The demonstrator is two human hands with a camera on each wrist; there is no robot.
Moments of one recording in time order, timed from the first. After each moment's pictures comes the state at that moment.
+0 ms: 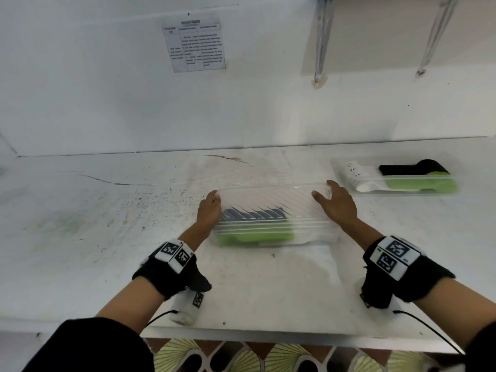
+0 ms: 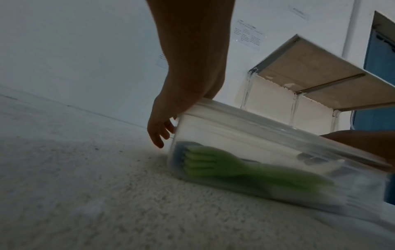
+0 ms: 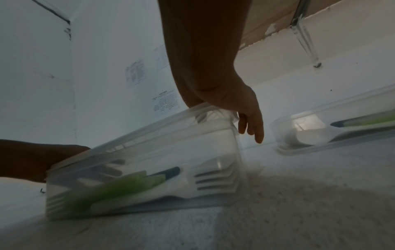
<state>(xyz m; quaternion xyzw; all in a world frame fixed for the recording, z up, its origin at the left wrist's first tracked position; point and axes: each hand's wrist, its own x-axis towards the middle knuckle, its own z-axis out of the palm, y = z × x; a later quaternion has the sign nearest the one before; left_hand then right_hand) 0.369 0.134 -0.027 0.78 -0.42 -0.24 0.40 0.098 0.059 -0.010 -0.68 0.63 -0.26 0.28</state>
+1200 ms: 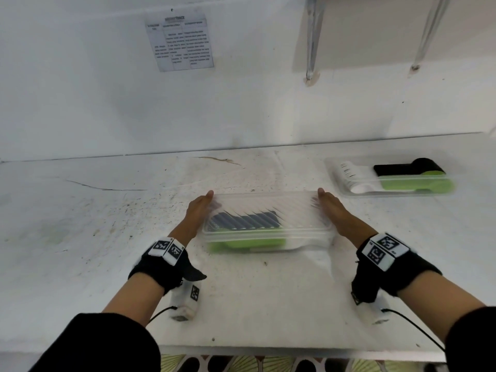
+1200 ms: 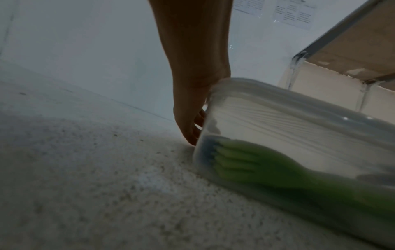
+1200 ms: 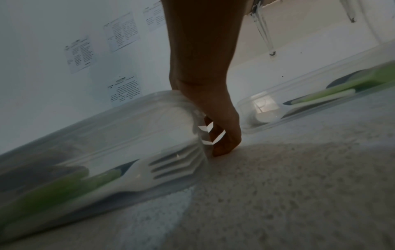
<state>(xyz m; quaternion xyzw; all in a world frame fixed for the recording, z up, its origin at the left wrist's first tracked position) 0.391 0.105 -0.039 0.71 -0.40 -0.34 0.48 0.093 0.036 -0.019 -0.55 0.62 -0.29 0.48</state>
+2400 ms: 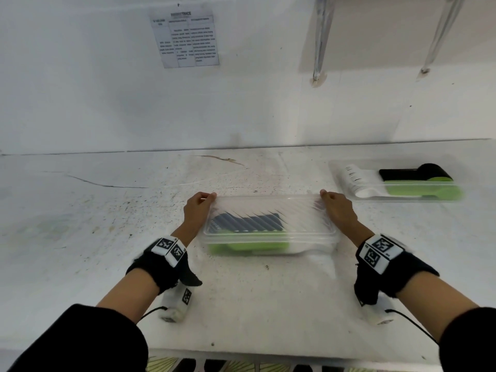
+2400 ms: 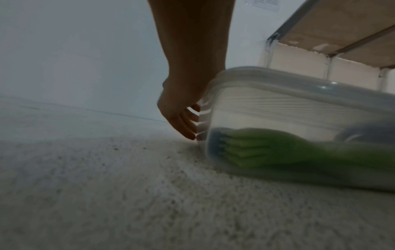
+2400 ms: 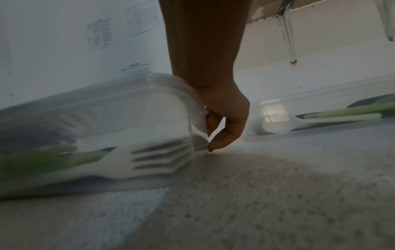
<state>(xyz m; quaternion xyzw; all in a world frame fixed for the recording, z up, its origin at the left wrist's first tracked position) 0.395 0.102 -0.045 0.75 -0.40 -0.22 0.49 0.092 0.020 -0.028 -0.61 0.65 -0.27 0.36</state>
